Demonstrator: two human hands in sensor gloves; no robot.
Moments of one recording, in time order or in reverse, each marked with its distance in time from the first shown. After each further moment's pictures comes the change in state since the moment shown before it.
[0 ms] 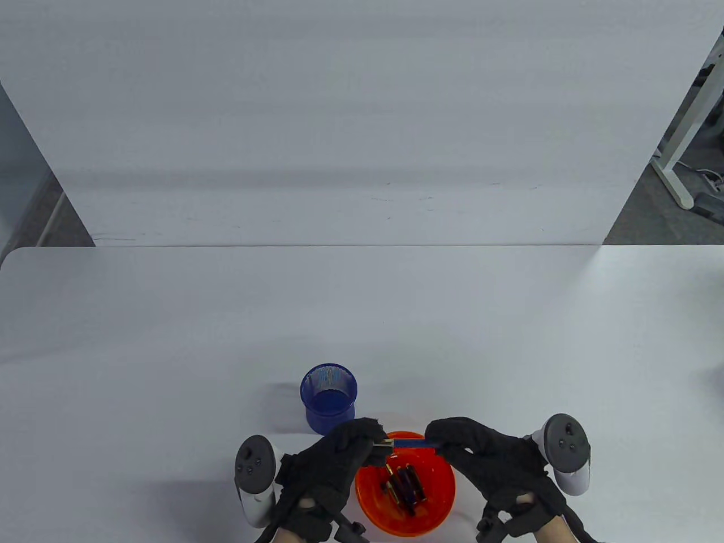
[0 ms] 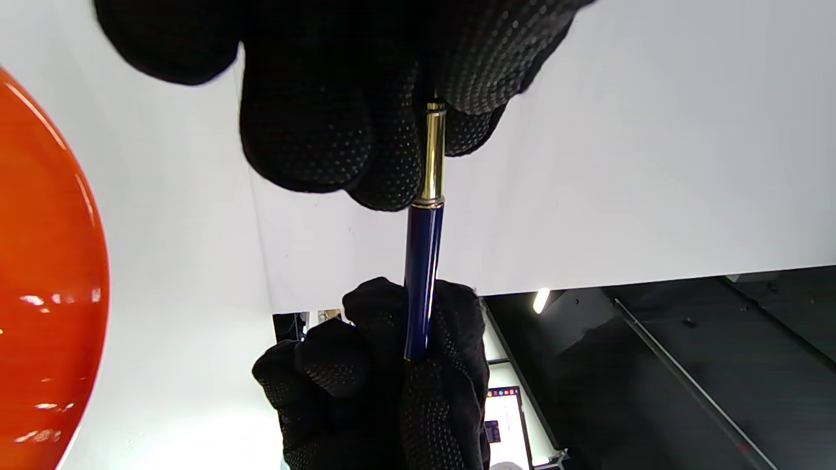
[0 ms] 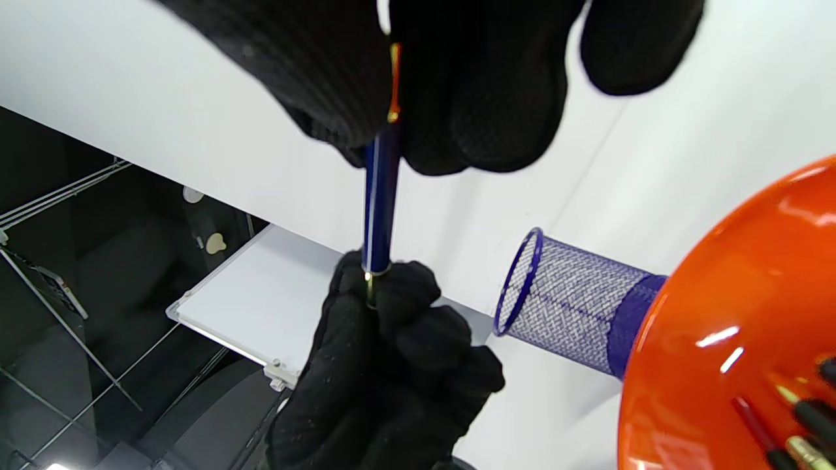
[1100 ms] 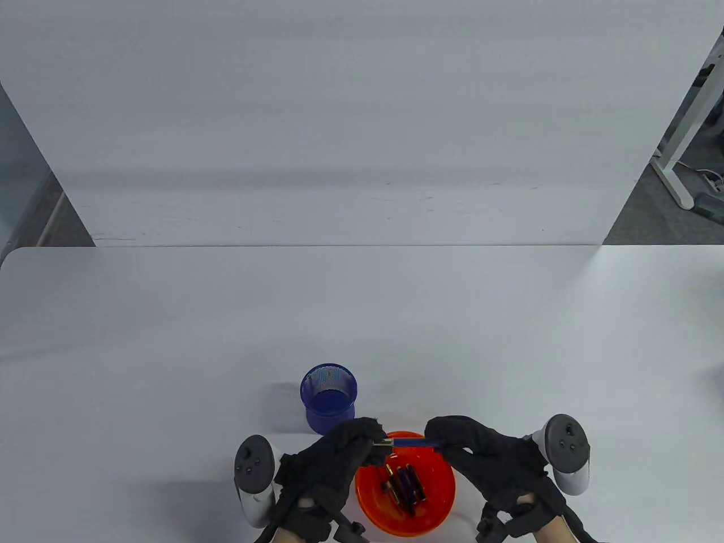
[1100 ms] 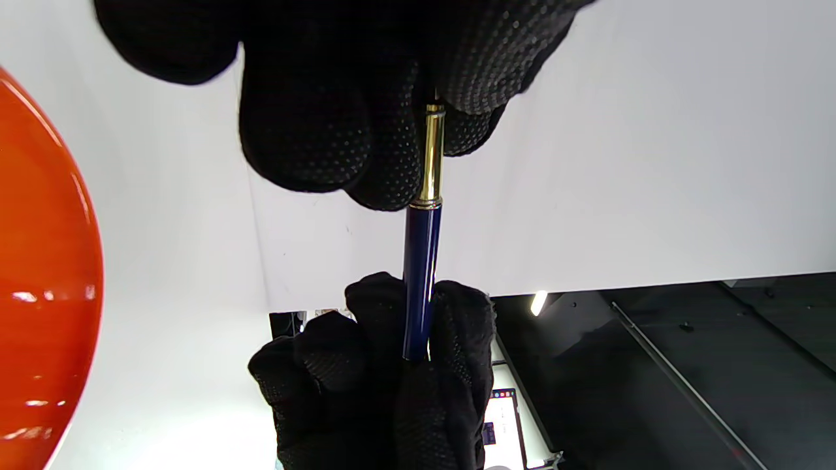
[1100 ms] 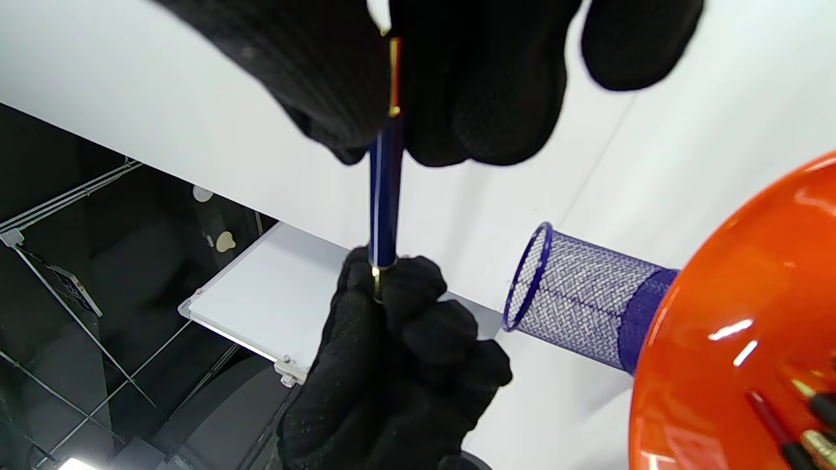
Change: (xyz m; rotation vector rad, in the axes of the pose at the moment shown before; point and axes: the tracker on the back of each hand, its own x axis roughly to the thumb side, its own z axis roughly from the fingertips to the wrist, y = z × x) left_hand 0.000 0.001 0.000 0.004 0.000 0.018; right_hand 0.000 0.002 0.000 0.013 -0.022 -0.008
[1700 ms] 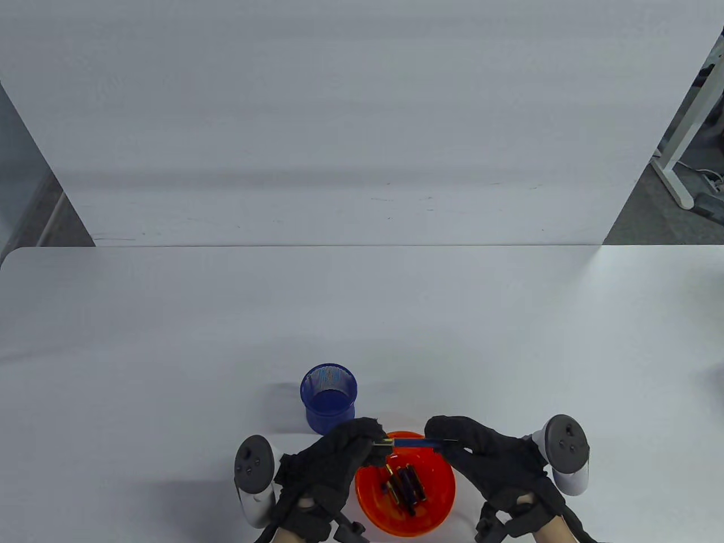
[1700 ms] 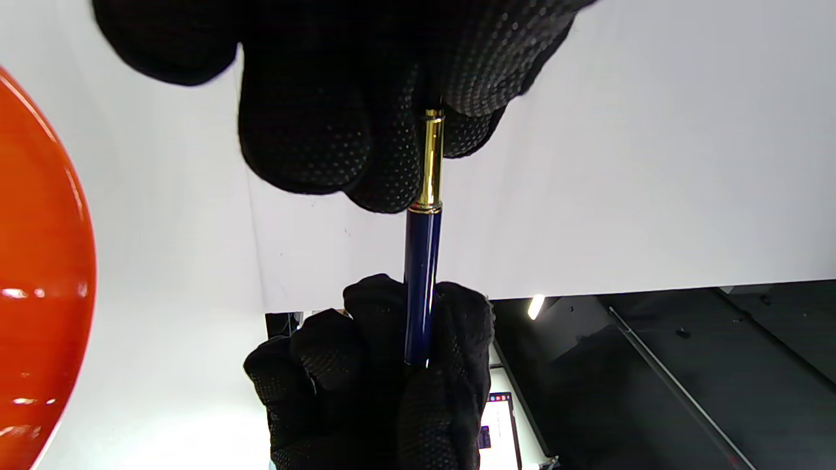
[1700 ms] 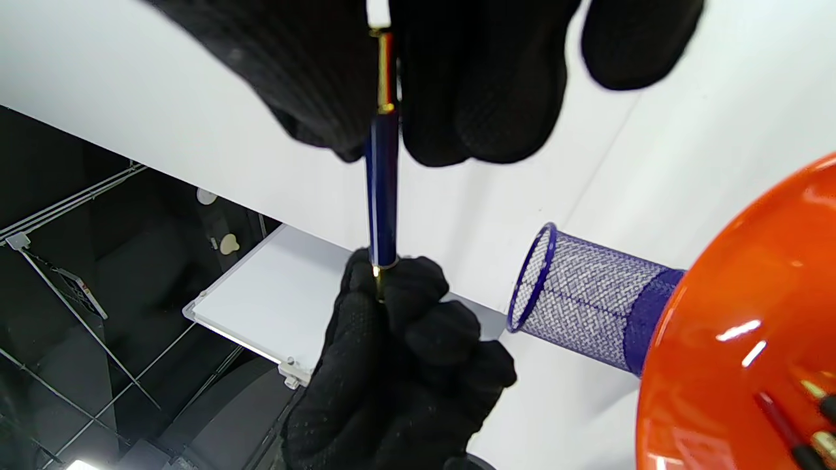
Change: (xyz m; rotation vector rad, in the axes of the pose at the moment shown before) left_hand 0.000 0.000 0.000 0.006 -0.001 0.007; right_hand -0.003 -0.001 0.001 -0.003 -0.007 -0.011
